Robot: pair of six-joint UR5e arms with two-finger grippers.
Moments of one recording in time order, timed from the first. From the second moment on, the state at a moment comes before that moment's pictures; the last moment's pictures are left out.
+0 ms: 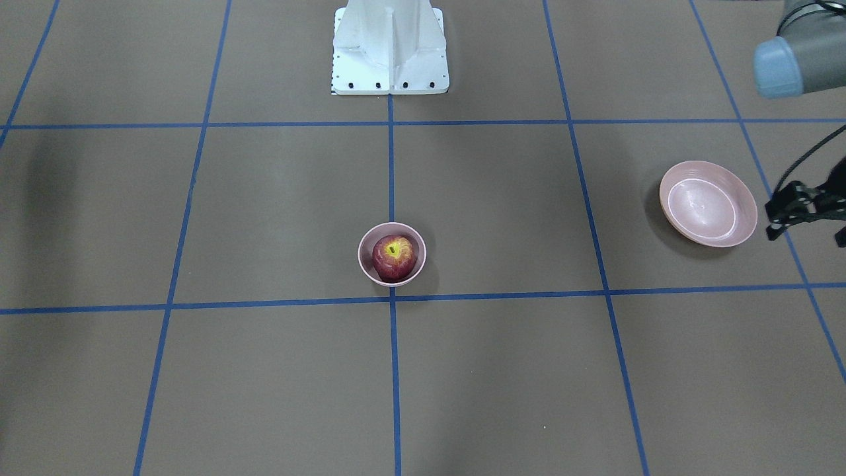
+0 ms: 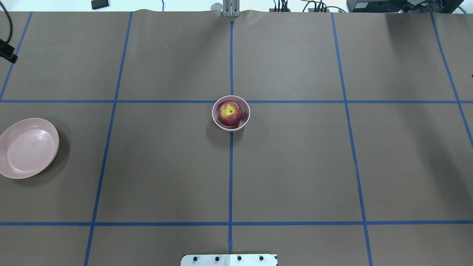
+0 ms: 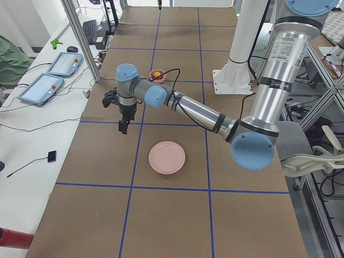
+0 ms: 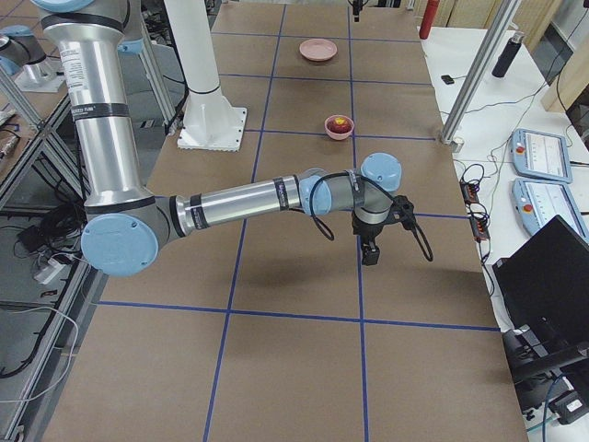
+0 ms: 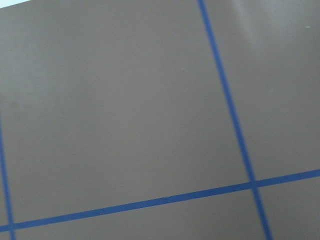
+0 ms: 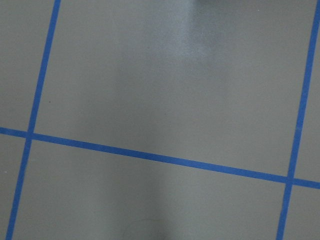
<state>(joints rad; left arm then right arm) -1.35 -1.80 -1.72 -1.58 -2.21 -0.18 1.46 -1.45 1.64 -1.60 2.34 -0.01</state>
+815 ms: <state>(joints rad) -1.55 -1.59 -1.51 -1.64 -2.21 0.30 1.59 -1.57 1.63 -1.60 2.34 -0.08</state>
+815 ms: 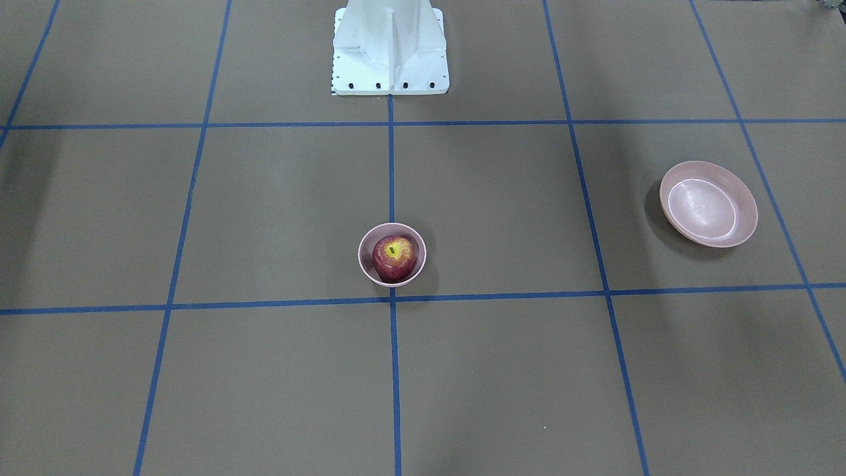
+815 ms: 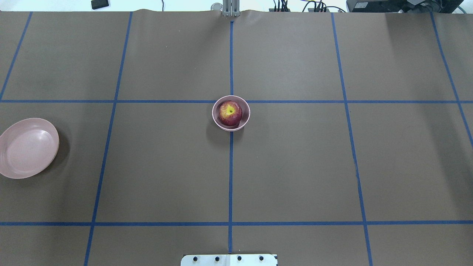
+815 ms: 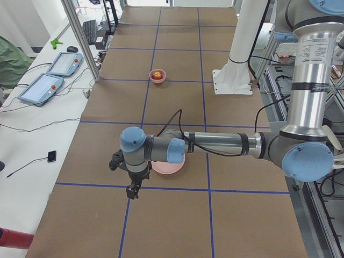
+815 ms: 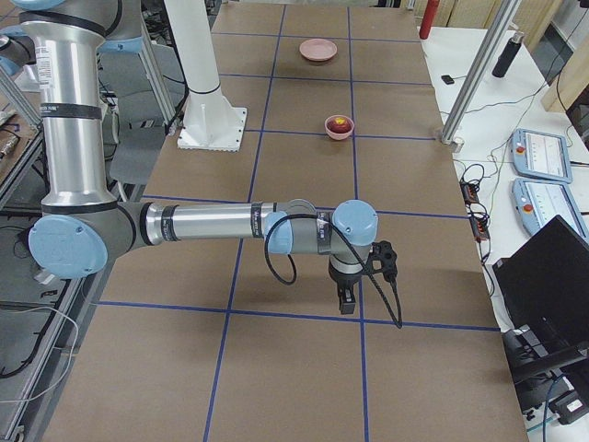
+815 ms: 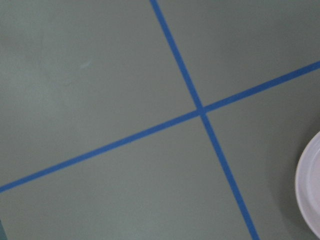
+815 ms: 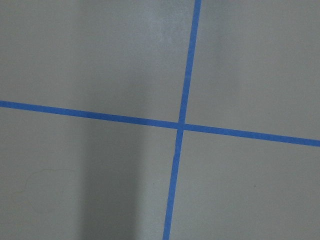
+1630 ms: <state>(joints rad) -1.62 -1.58 -1.60 -1.67 -2.26 0.02 1.61 -1.57 1.68 -1.70 2.35 -0.05</state>
